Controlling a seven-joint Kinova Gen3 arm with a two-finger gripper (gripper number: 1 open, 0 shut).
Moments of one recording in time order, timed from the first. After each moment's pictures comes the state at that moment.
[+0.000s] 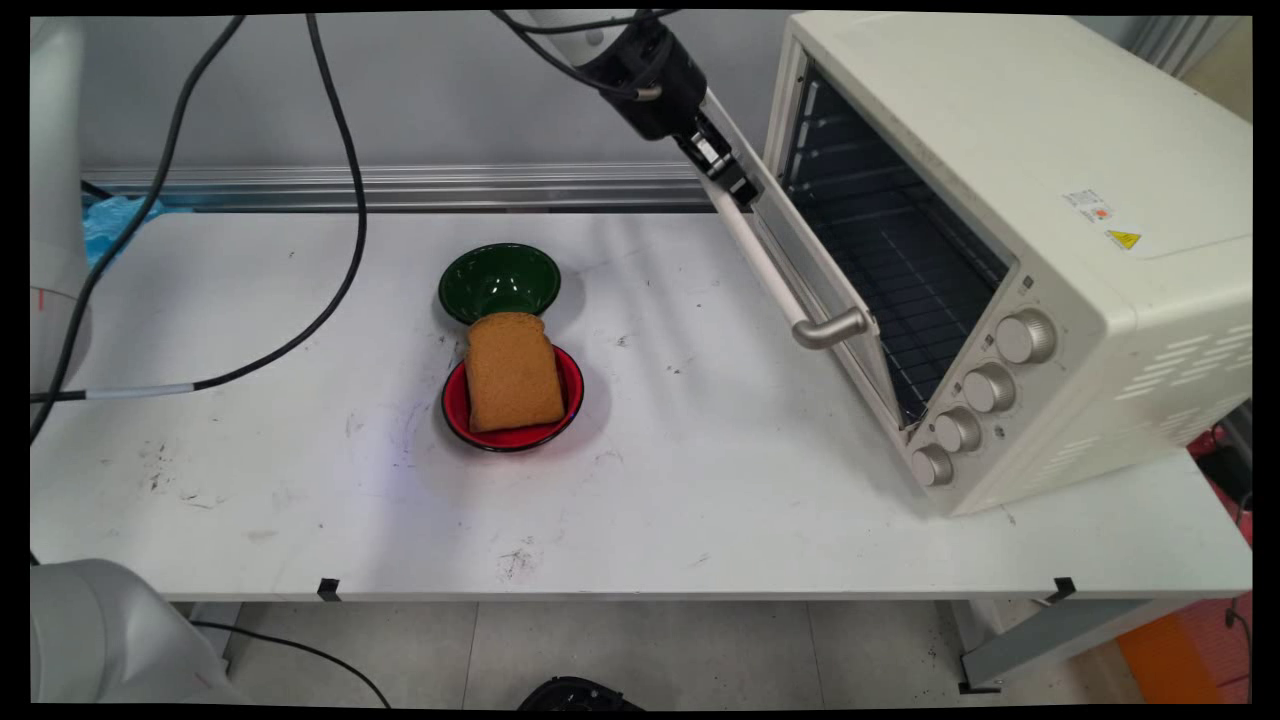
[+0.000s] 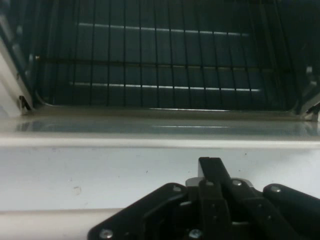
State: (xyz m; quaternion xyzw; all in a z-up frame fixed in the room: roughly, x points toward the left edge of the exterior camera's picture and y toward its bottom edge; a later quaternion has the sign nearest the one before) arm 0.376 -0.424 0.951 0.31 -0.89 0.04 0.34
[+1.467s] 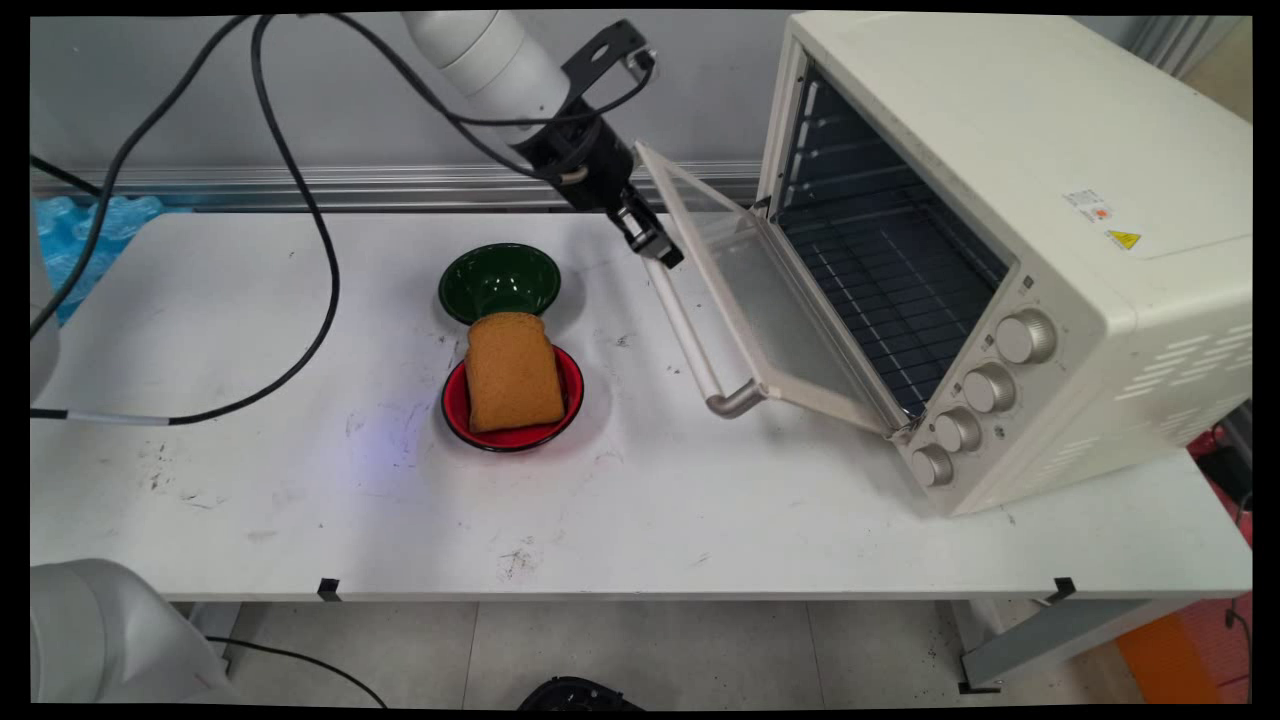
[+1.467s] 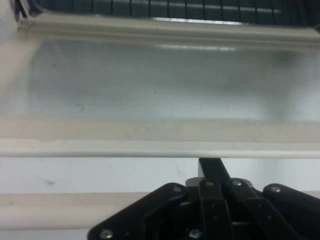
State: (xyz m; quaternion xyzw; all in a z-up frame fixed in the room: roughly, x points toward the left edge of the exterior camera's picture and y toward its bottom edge) arm 0.421 -0.386 0.894 0.32 -0.90 0.04 0.30
